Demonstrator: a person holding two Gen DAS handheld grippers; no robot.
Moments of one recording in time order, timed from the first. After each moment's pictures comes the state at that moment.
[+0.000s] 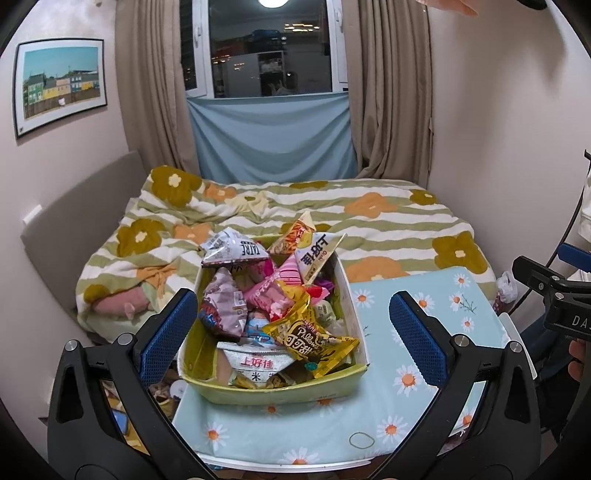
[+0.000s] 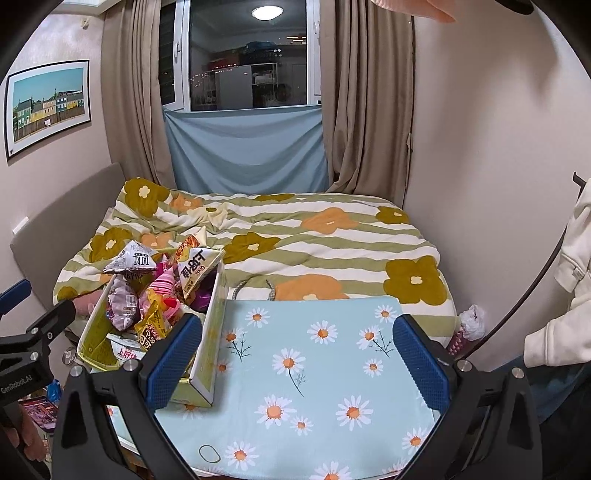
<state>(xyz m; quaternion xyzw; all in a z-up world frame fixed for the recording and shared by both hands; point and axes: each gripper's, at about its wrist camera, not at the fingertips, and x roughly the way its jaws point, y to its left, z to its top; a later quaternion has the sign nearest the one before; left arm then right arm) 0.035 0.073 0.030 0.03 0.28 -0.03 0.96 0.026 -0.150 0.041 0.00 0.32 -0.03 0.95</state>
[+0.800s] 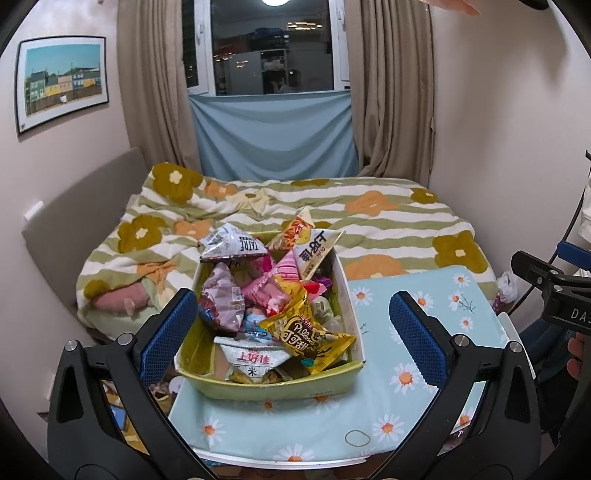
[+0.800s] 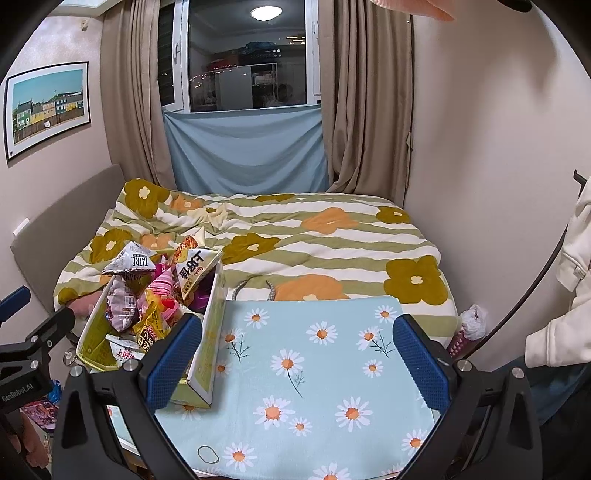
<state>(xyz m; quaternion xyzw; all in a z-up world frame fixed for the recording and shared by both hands) 0.033 0.067 0.030 0.03 0.29 -0.02 0.96 0.031 -0.156 0.043 0.01 0.32 -0.03 0.95</state>
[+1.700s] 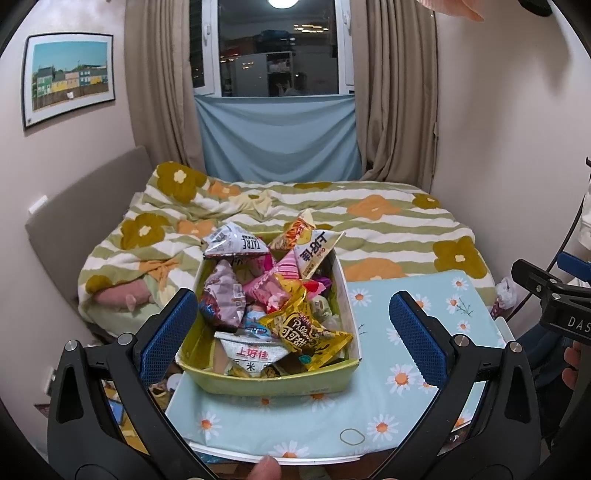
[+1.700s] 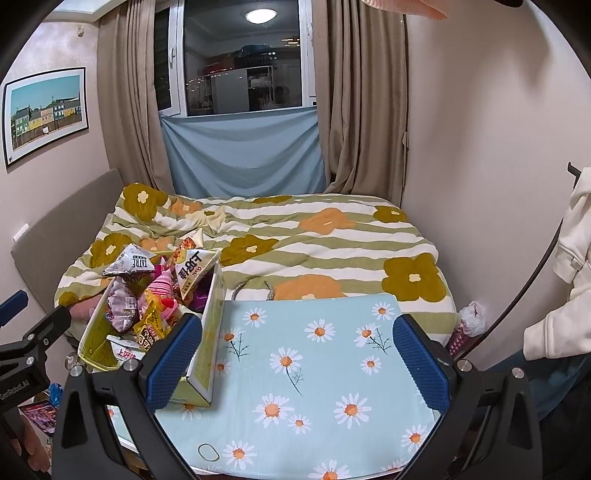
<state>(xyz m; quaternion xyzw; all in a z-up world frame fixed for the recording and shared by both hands) 0.026 0.067 0.029 0.02 0.28 -0.01 0.96 0.023 -0.161 0.041 0.01 0.32 -0.03 0.95</state>
